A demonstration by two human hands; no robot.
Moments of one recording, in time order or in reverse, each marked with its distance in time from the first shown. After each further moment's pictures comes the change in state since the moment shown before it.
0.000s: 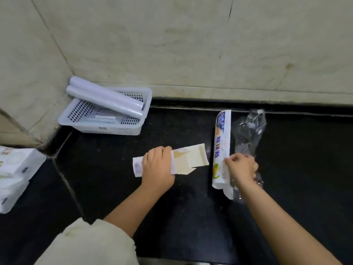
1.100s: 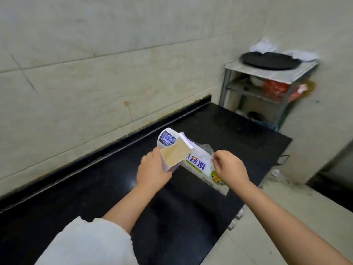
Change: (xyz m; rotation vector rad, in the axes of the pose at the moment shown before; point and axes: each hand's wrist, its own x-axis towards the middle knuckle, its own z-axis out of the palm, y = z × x) left_hand 0.043 0.274 -0.013 -0.277 -0.248 0.530; right_hand -0.006 0.122 -0.231 -0.335 0.452 -0.168
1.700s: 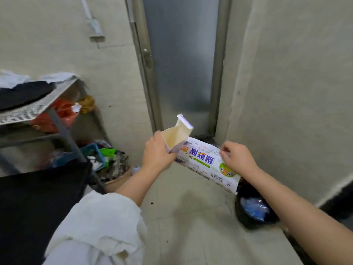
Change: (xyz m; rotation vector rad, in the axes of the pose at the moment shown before) left_hand -0.168 0.547 0.237 -0.233 -0.468 0.850; right_hand -0.290 0.431 -0.297 -0.095 0.490 0.874
